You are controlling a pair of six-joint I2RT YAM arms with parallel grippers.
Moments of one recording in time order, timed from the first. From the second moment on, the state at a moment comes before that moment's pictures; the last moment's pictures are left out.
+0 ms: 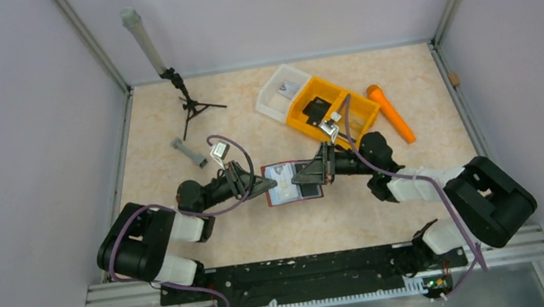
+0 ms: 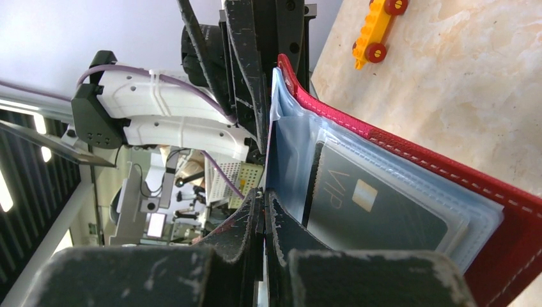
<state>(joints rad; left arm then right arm) -0.35 1.47 0.20 1.53 0.92 -1.42 0.60 1.38 0.44 0.96 -0.80 1.24</state>
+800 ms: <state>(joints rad) -0.34 1.48 0.20 1.53 0.93 -1.42 0.52 1.35 0.38 0.99 -0.84 1.26</state>
